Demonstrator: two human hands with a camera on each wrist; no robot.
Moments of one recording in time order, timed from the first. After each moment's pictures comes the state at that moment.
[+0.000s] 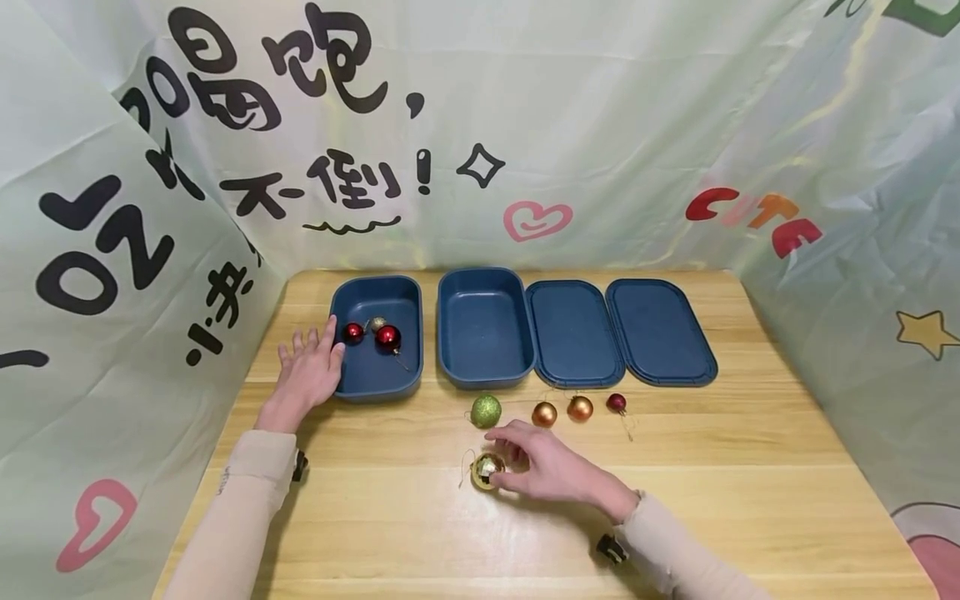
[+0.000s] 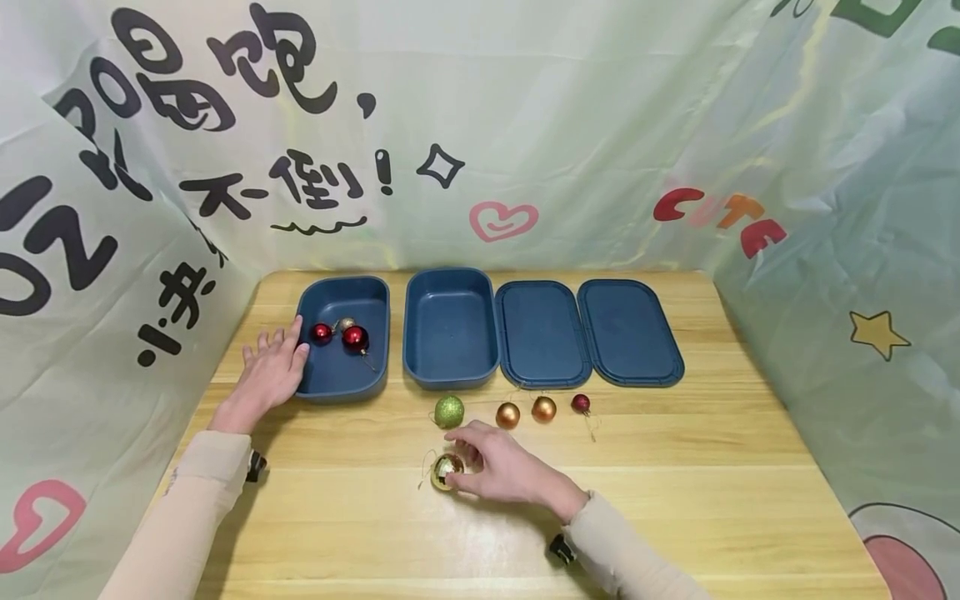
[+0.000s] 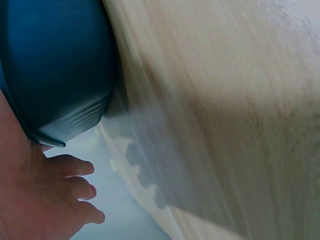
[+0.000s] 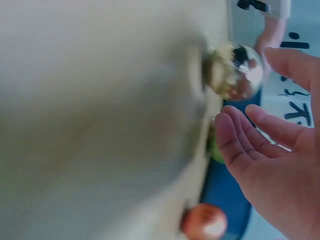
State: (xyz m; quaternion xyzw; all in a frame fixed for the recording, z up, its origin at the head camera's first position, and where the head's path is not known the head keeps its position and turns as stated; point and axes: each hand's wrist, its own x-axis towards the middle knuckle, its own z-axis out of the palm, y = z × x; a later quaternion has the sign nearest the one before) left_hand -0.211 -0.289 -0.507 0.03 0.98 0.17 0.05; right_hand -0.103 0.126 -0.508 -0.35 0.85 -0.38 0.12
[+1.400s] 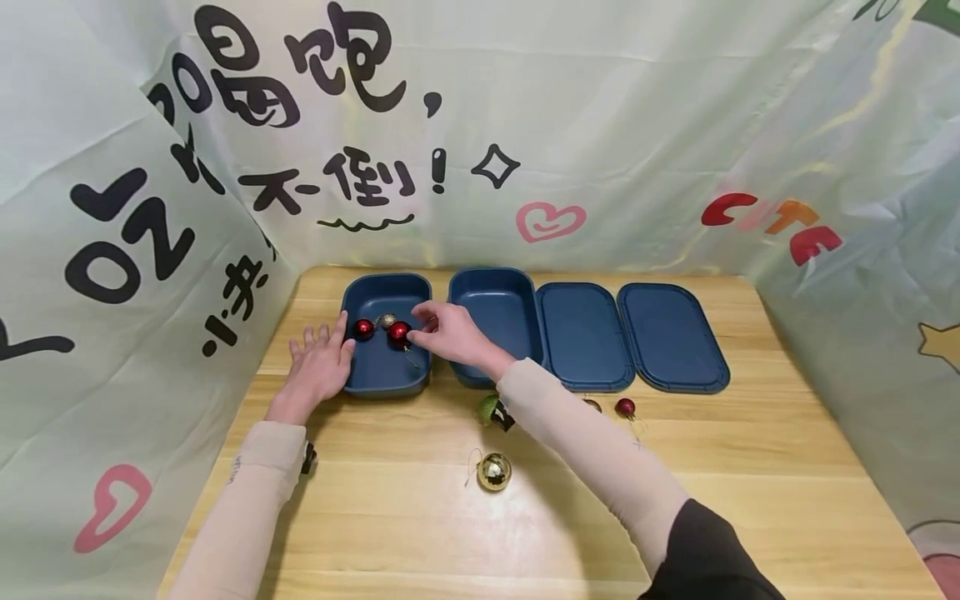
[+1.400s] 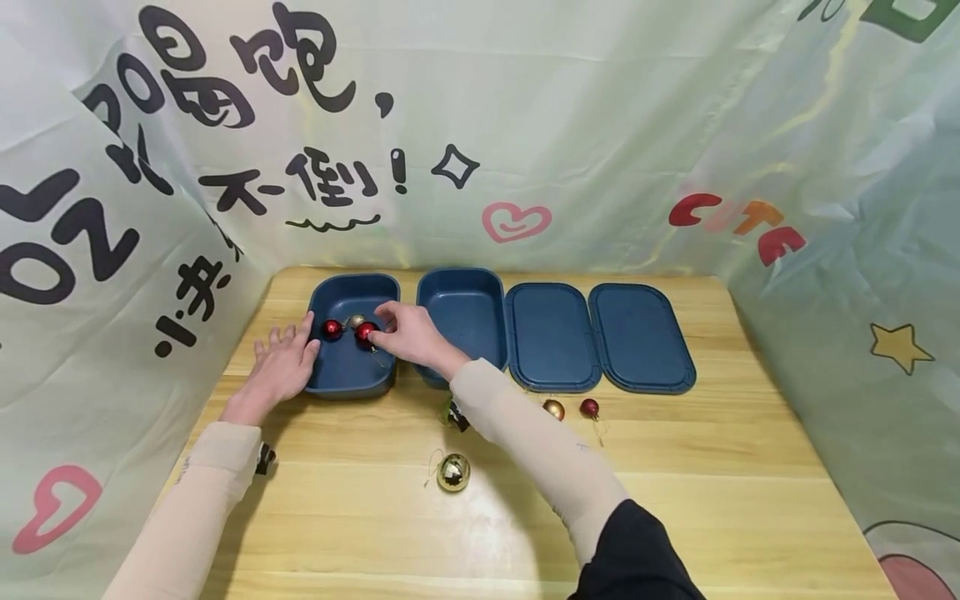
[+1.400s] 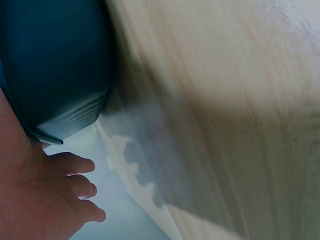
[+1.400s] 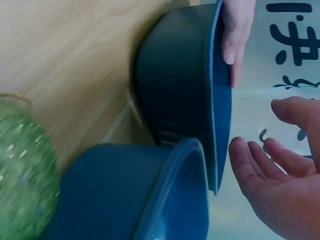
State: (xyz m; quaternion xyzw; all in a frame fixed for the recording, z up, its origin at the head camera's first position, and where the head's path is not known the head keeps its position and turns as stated) left_hand -0.212 -0.290 -0.507 0.02 0.98 0.17 0.05; right_hand -0.250 -0.020 -0.444 -0.27 0.87 -0.41 0.10
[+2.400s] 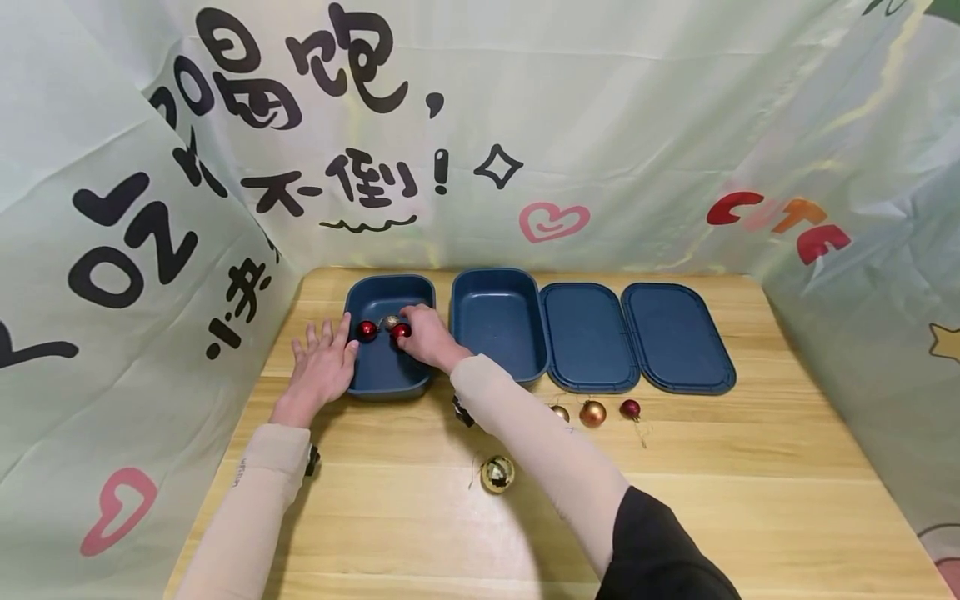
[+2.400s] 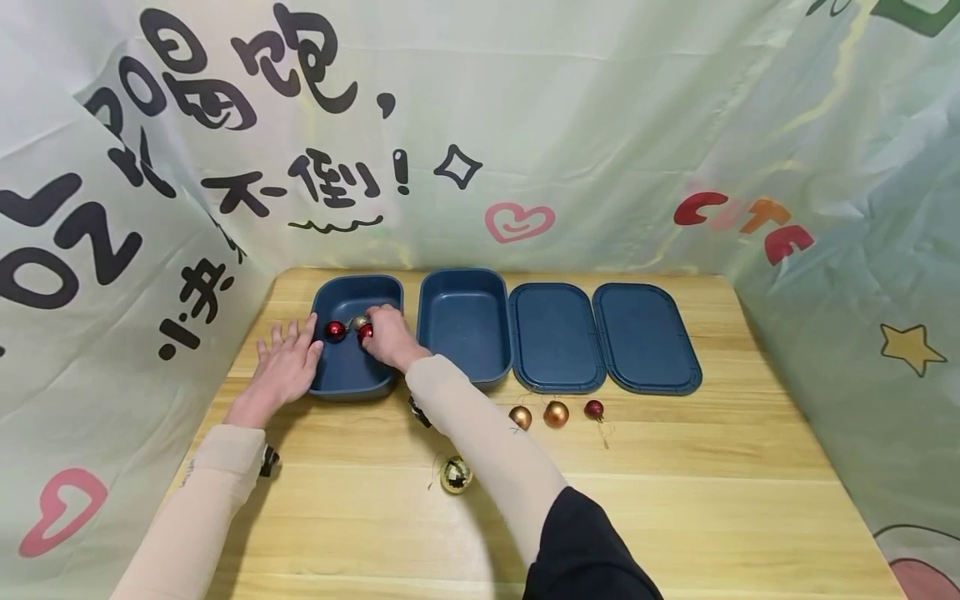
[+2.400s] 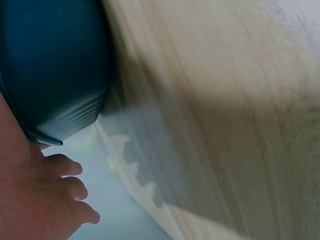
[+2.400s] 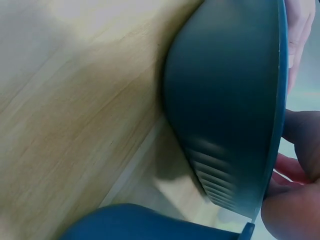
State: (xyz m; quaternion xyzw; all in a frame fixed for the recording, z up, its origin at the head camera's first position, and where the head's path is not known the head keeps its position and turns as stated) left_hand -0.211 -0.289 -0.507 0.02 0.99 0.16 0.04; right_hand -0.277 -0.080 -0.478 -0.24 0.94 -0.25 0.07
